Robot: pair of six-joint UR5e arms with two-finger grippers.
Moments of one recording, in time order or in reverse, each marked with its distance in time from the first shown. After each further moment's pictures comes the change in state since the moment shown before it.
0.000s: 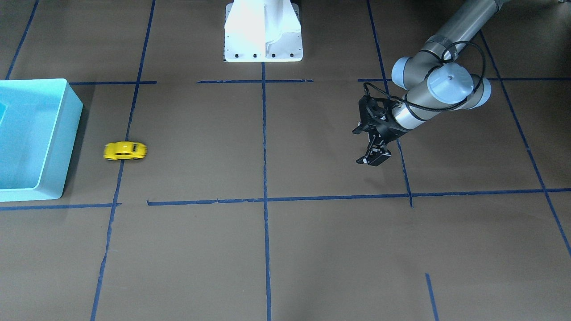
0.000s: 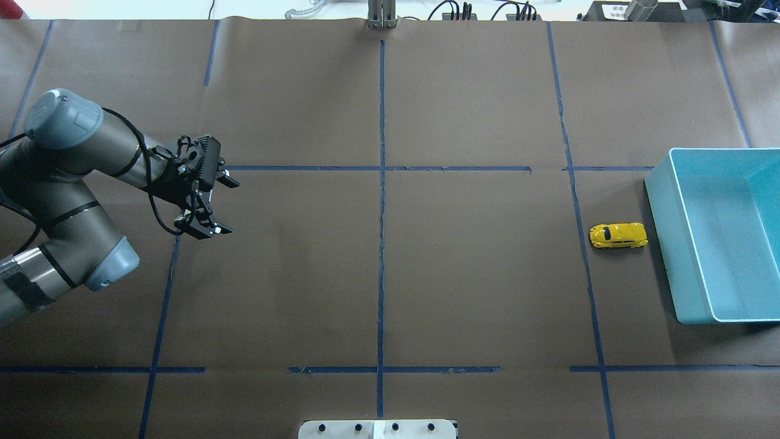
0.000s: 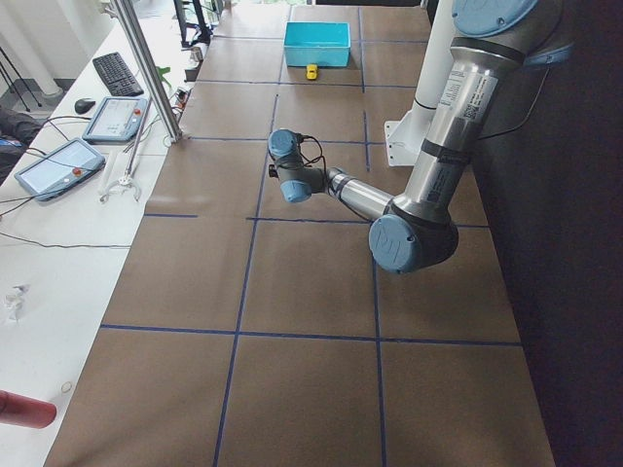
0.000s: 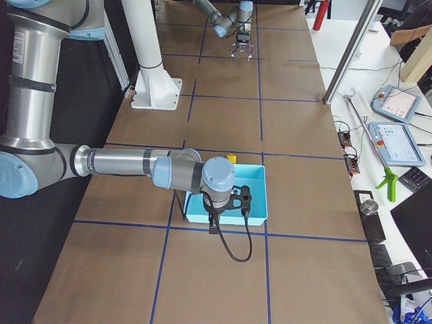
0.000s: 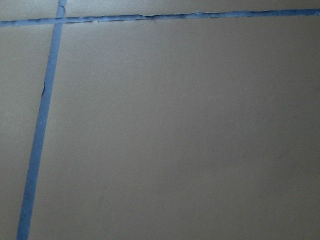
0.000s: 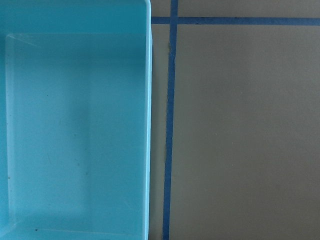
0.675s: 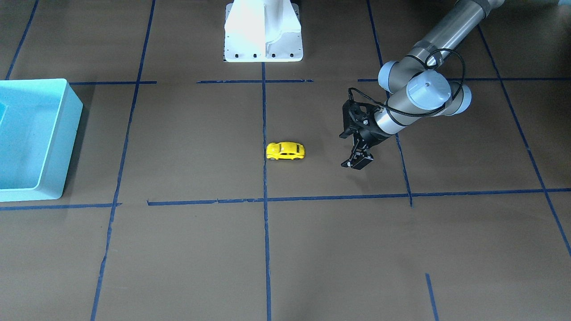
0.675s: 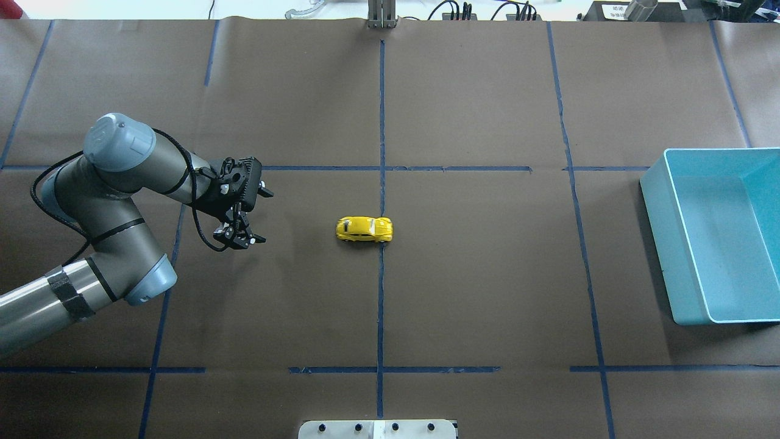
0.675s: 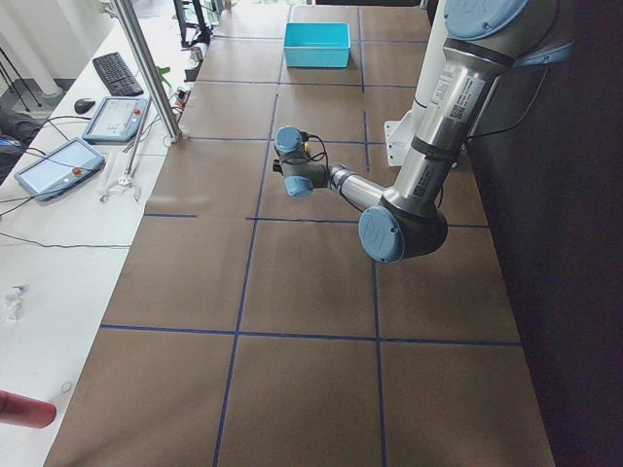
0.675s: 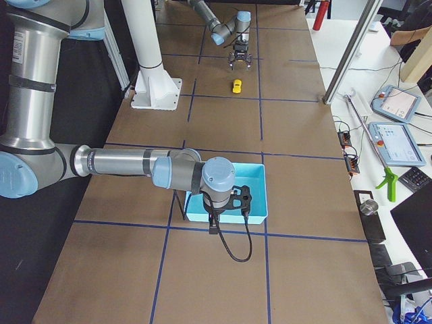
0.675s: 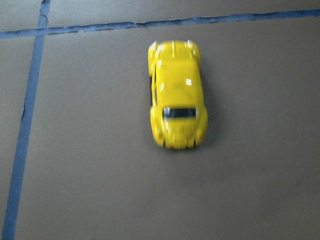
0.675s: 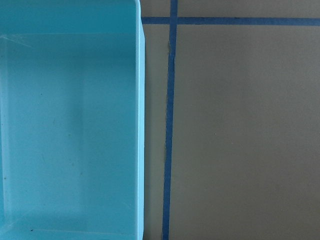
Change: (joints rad) left arm 0.109 -0.079 0.072 -0.052 0.136 0.052; right arm 0.000 0.000 0.000 0.000 -0.001 0.000
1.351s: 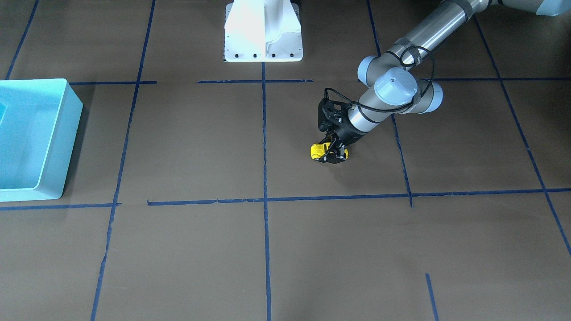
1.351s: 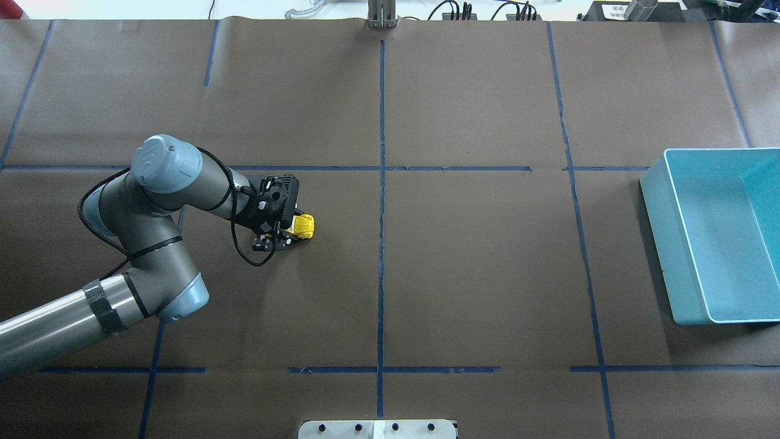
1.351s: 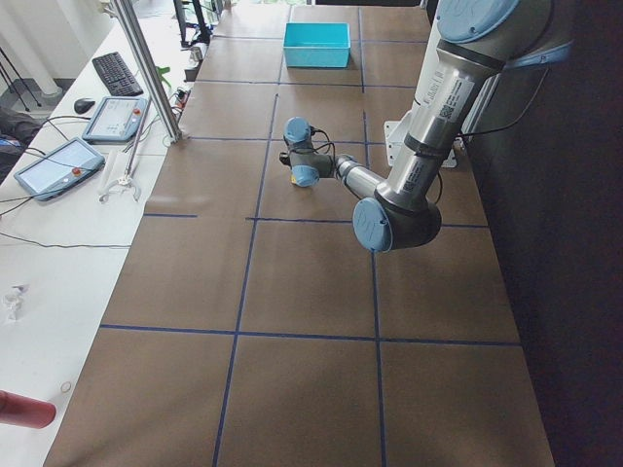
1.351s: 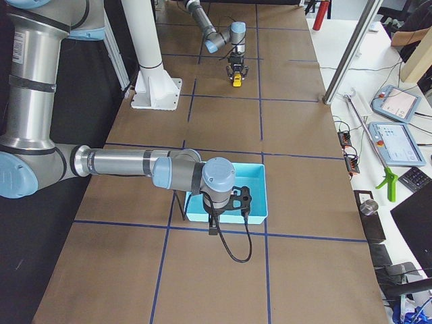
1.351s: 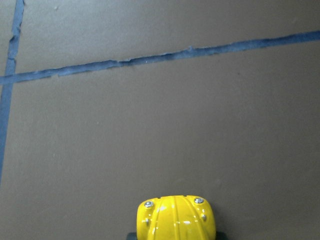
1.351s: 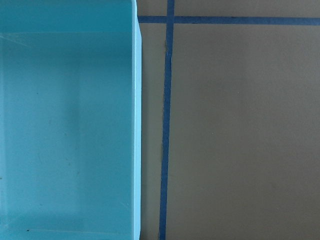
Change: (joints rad) left arm 0.063 -0.049 0.024 0.025 0.089 0.027; right arm 0.000 0.000 0.000 0.000 -0.010 0.000
